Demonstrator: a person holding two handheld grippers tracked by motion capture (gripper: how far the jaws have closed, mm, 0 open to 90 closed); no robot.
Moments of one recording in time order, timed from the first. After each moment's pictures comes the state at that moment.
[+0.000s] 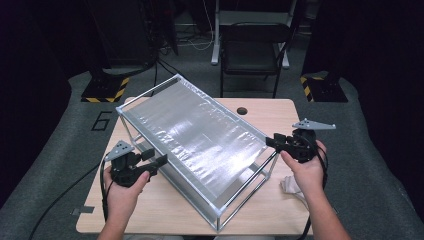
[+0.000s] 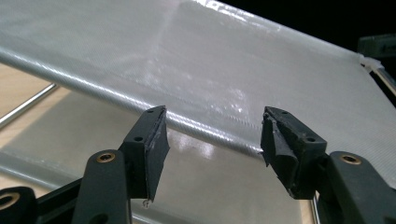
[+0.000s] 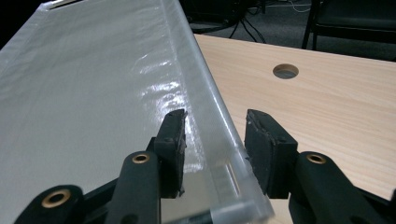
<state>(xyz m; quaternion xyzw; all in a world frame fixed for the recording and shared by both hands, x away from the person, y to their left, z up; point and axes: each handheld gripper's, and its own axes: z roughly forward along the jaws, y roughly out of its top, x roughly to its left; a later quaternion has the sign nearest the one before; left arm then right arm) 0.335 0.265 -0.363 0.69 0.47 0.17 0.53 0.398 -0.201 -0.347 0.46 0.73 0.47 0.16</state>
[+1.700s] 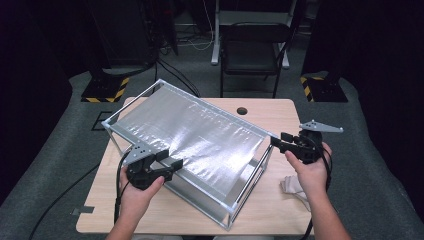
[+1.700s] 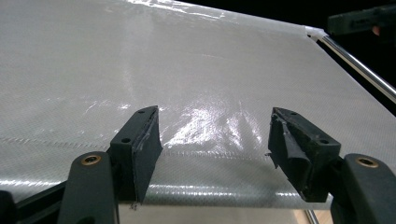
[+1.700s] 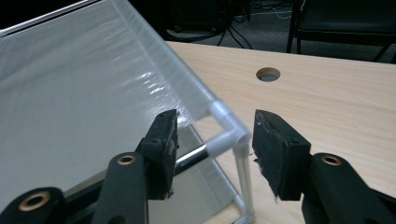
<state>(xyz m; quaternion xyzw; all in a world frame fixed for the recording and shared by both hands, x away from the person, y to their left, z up) 0.339 0.229 -0.375 0.73 0.40 0.17 0.53 0.393 -0.214 -0.351 0.48 0.71 0.48 0.18</state>
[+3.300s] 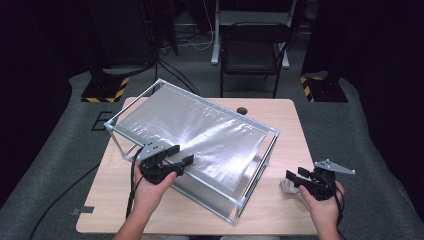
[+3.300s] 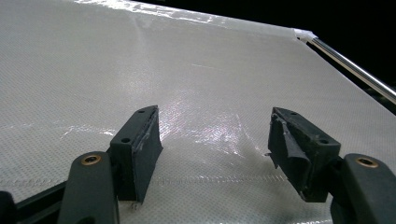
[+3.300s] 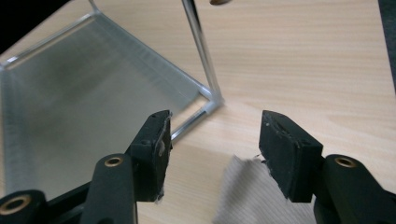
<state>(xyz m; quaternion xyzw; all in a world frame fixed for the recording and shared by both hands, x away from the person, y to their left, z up) 0.357 0.207 -0.385 0.72 0.39 0.16 0.55 0.339 -0.265 -0.444 0.56 0.68 0.43 0.18</state>
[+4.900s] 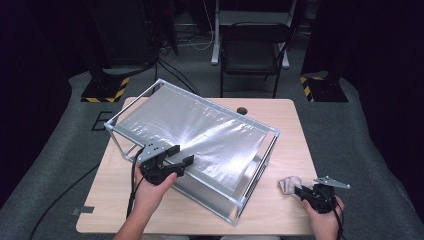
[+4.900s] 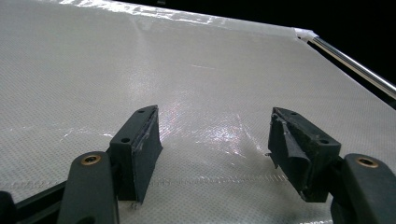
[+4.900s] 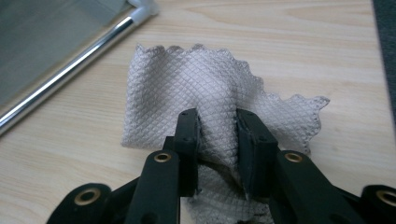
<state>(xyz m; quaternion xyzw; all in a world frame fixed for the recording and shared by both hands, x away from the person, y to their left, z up) 0.355 0.204 -0.388 0.72 0.39 0.17 0.55 0.331 -0.287 -0.512 0.60 0.69 0.37 0.17</state>
